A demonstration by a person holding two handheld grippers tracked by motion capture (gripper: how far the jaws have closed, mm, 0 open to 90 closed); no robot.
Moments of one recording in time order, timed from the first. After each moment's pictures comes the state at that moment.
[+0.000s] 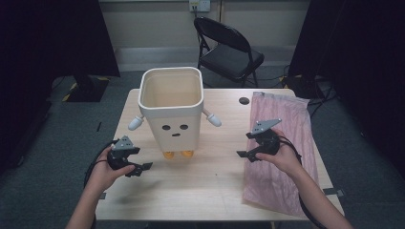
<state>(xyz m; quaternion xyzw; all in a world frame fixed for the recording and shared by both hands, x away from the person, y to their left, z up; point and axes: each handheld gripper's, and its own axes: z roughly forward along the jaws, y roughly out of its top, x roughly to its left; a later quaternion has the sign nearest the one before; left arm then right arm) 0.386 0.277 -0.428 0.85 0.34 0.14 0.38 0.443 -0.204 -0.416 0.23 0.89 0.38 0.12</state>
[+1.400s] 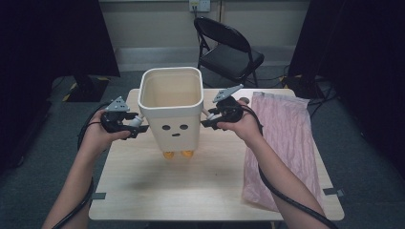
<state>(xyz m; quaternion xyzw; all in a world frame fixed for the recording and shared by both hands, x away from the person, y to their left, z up) 0.444 0.277 -0.343 0.84 0.31 0.20 0.39 0.496 -0.093 -0.346 0.21 0.88 0.42 0.10</state>
